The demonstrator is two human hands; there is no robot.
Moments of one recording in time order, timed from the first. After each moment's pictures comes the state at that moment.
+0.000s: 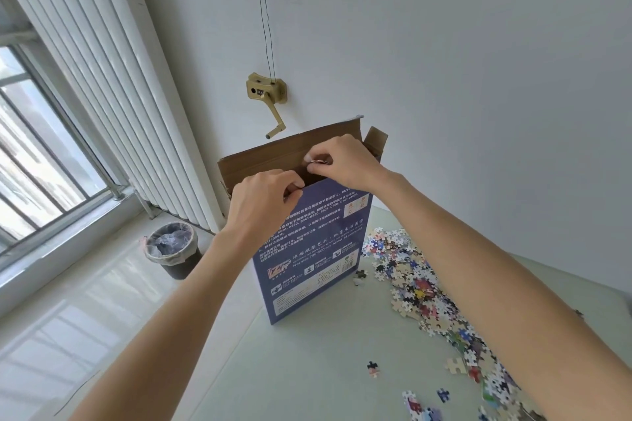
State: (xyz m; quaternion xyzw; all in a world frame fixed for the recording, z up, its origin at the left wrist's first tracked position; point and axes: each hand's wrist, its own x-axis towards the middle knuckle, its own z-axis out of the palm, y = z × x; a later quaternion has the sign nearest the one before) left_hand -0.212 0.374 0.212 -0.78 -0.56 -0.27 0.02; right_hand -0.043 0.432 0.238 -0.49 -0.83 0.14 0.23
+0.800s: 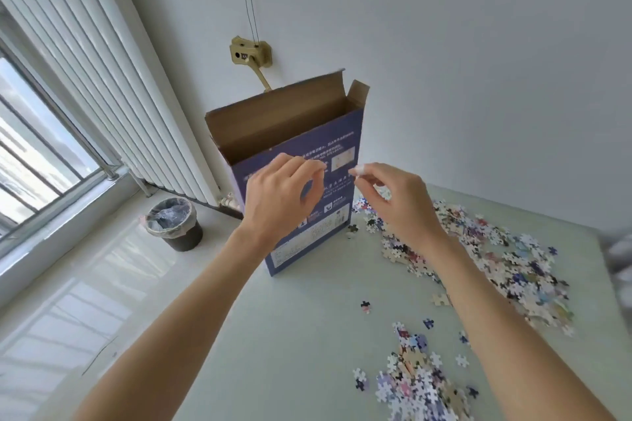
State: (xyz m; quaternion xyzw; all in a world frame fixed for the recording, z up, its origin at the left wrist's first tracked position) left_hand -0.186 0.321 0.182 -0.82 -0.39 -0.40 0.14; right_hand 0.012 0.284 0.182 -0.51 -0.75 0.11 0.41
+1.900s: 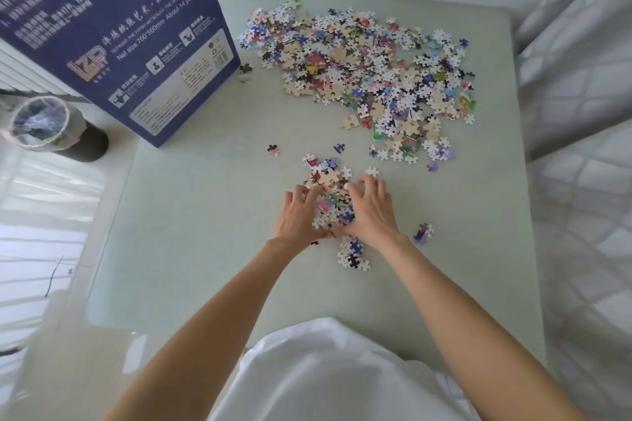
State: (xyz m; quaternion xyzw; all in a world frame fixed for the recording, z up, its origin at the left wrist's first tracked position) left_hand -0.056 0.117 -0.101 -0.82 -0.48 0.05 -0.31; right_hand 0.097 0.061 -0.097 -0.78 -0.60 0.19 -0.02
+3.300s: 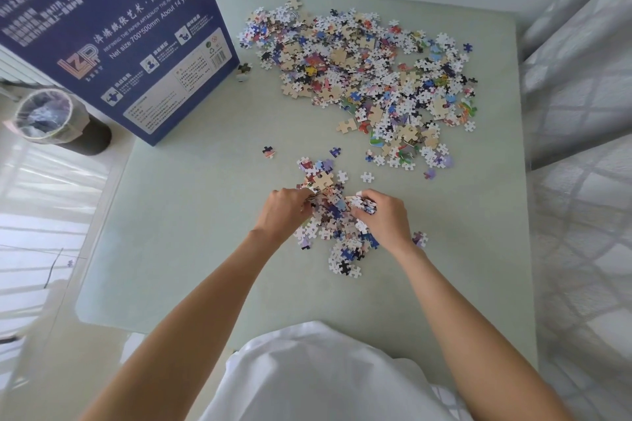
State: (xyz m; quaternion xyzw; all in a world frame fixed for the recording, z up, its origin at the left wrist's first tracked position) left_hand -0.051 0.139 -0.082 -0.85 -0.47 0.01 -0.25; right_hand 0.125 0.048 -0.078 -0.81 -0.46 0.31 0.20
